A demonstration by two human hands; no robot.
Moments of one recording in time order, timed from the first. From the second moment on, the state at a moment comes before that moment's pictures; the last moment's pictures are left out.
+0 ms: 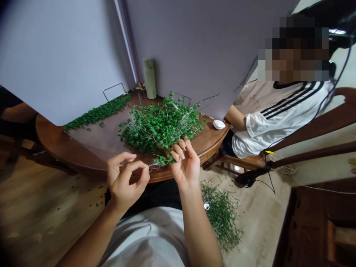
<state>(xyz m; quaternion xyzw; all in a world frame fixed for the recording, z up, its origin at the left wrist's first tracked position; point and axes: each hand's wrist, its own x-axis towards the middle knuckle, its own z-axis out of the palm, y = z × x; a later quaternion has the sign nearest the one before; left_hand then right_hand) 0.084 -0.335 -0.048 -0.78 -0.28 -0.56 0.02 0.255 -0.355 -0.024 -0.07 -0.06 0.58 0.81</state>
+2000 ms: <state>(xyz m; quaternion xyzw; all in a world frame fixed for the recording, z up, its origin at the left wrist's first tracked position) 0.085 -0.333 -0.038 -0.74 -0.29 -0.52 -0.30 0.255 -0.385 -0.064 -0.51 -0.70 -0.04 0.50</state>
